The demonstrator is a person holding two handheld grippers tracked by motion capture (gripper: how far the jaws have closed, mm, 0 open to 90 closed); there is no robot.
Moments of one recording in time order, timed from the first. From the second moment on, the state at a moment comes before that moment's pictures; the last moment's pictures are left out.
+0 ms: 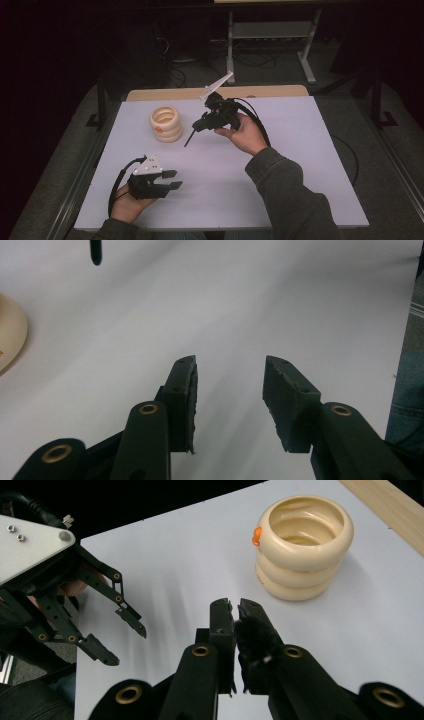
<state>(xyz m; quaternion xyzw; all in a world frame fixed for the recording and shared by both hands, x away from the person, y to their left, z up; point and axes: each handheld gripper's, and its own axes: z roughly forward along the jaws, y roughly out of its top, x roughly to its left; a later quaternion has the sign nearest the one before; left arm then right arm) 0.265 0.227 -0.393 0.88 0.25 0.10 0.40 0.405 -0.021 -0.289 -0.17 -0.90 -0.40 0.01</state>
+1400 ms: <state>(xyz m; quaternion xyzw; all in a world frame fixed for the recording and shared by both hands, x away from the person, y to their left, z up) 0.266 0.231 -0.391 0.88 0.25 0.10 0.40 0.454 0.017 -0.243 -0.19 -0.89 -0.40 -0.03</state>
